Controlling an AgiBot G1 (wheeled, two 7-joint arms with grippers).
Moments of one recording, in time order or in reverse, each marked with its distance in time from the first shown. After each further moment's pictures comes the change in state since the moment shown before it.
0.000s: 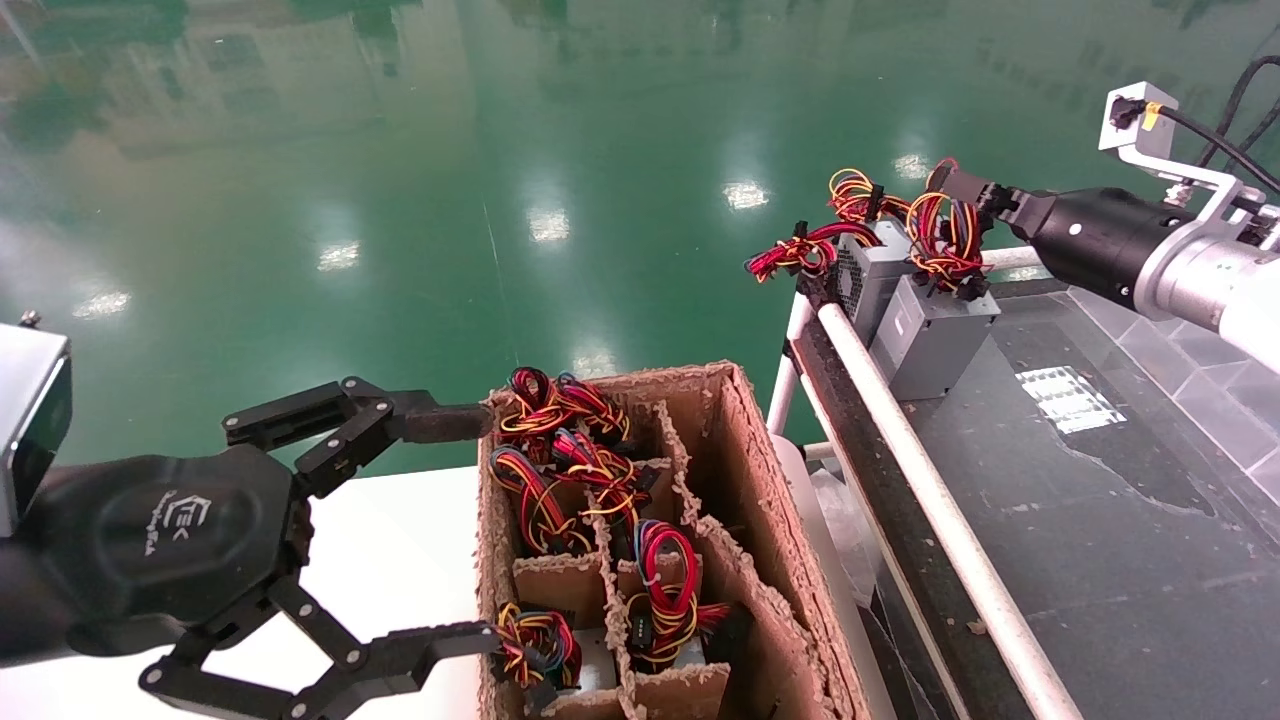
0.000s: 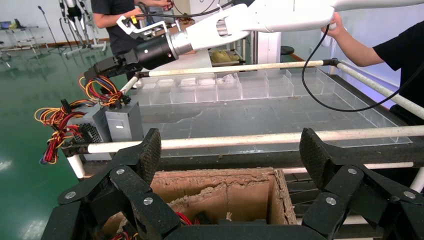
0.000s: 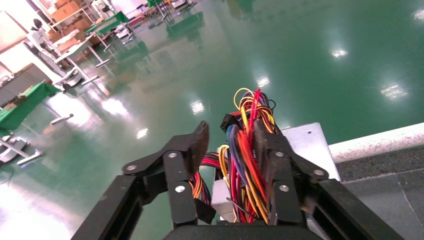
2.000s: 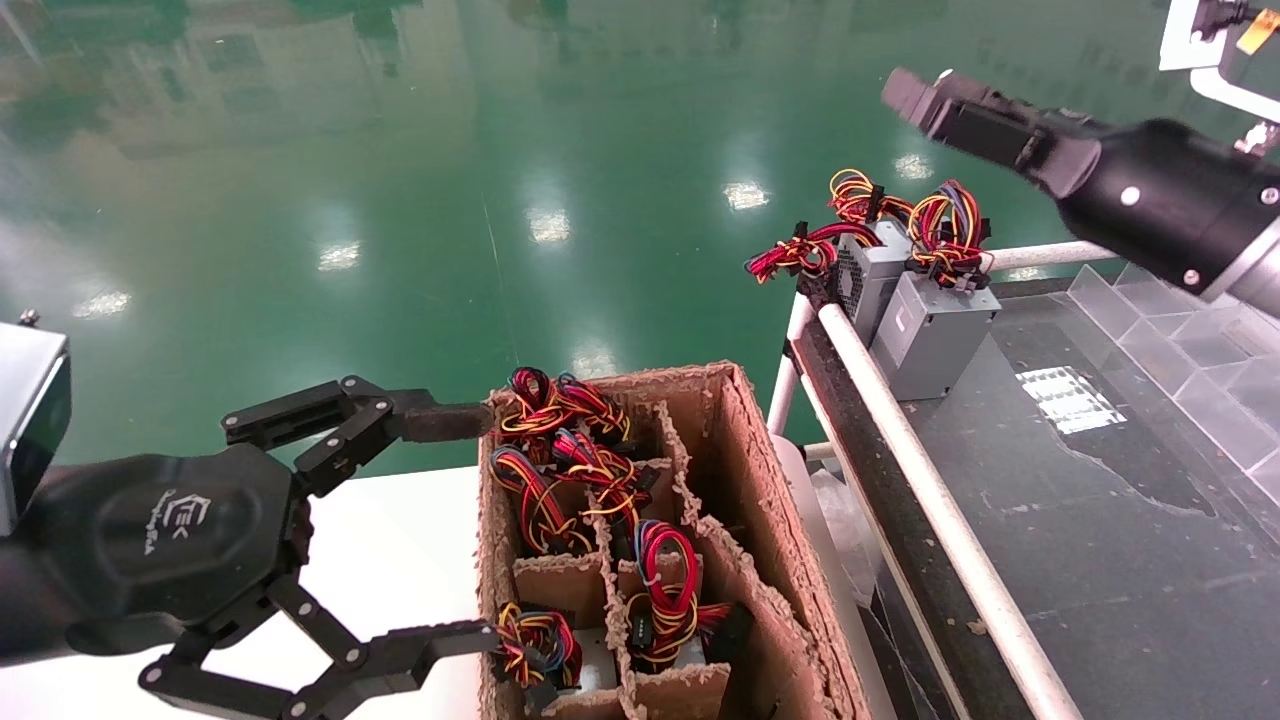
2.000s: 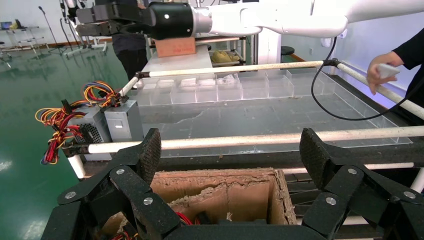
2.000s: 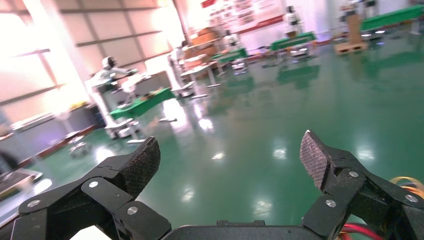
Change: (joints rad) left arm 0.000 0.000 0.001 0.001 -0.001 0.000 0.001; right arm -0.183 0.209 0.333 0.470 0.005 -0.295 -0.172
